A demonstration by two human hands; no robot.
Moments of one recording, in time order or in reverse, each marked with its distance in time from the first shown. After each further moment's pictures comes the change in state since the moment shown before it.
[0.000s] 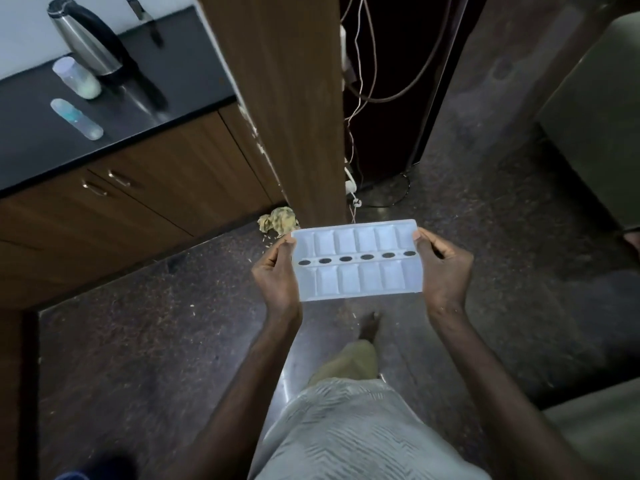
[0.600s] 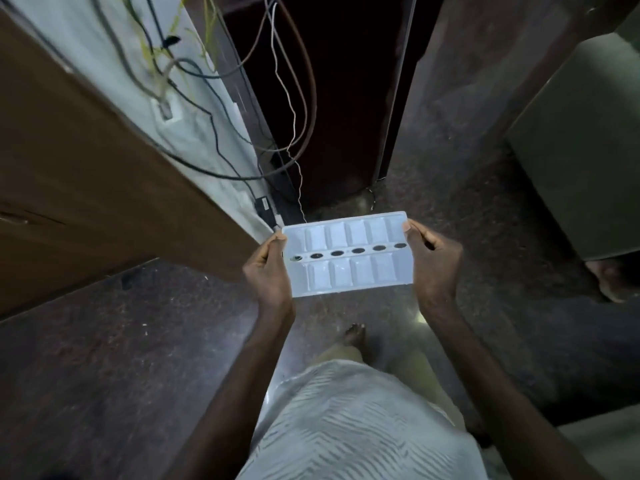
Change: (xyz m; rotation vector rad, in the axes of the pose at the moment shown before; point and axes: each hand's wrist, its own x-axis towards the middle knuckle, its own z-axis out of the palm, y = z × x) left_hand 0.039 -0.037 0.273 -0.025 0.052 -0.008; right_hand 0.268 -0.029 -0.078 -0.080 -0.041 0.050
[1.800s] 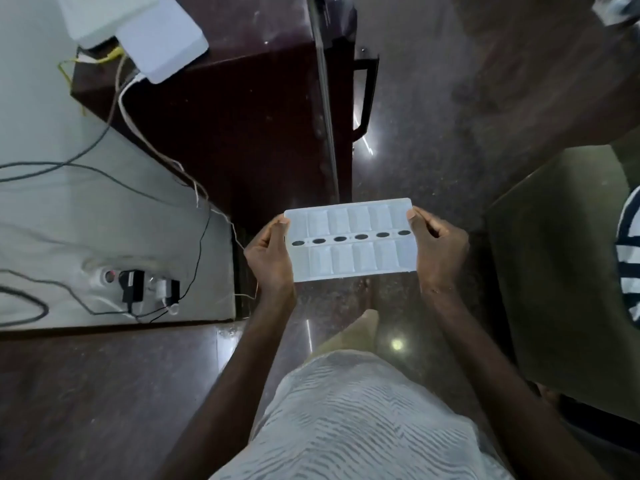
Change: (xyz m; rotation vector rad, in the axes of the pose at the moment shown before) left_hand 0.038 0.001 0.495 -0.051 0.215 -0.056; right_hand 0.500 -0.102 -0.110 -0.085 -0.212 -0.114
